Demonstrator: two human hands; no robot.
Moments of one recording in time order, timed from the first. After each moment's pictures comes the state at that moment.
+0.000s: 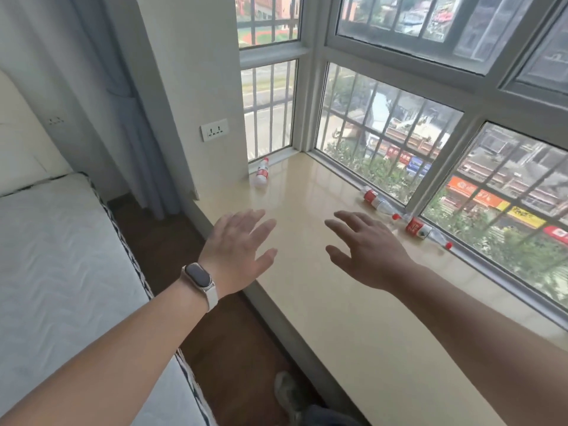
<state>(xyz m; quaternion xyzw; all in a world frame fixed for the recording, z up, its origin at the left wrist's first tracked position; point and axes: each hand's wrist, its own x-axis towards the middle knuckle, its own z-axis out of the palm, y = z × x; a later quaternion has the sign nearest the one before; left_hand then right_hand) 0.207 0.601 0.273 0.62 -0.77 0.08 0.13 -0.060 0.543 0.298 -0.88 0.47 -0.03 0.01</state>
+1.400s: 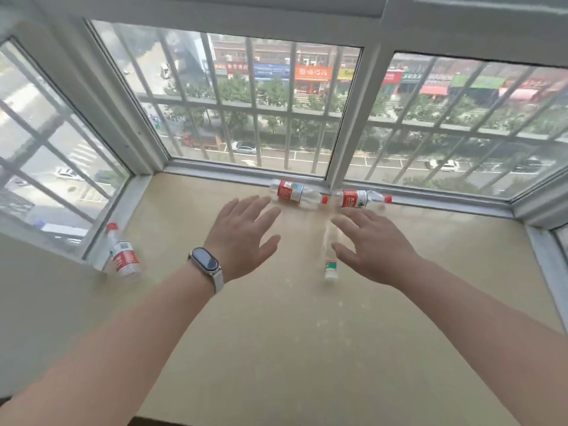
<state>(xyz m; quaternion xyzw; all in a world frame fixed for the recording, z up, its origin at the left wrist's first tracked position) 0.086 0.085 0.190 0.28 -0.96 -0.03 0.08 -0.150 0.231 0.205 -0.65 0.76 0.01 0.10</state>
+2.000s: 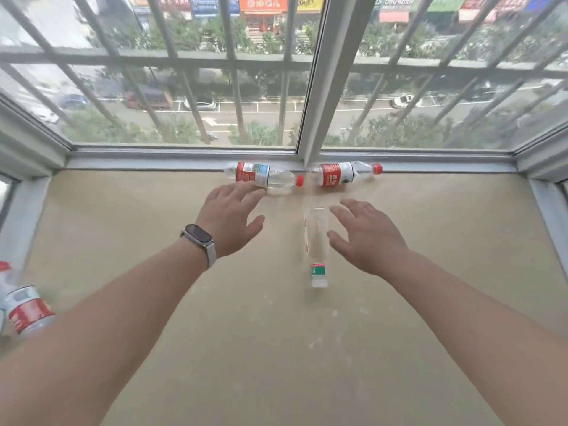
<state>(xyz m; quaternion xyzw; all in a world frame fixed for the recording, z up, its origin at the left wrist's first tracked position) -0.042 -0.038 0.032 0.25 -0.96 -0.11 -0.01 -0.239 0.162 0.057 -0.53 0.83 0.03 0.16</state>
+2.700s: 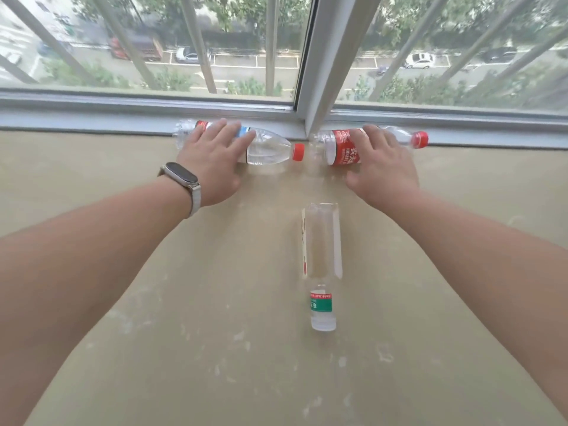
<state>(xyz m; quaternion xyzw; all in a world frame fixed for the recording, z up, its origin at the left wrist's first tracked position) -0.149 -0.135 -0.141 0.26 -0.96 -0.06 -0.06 -0.382 0.061 -0.131 -0.50 0.86 0.02 0.08</state>
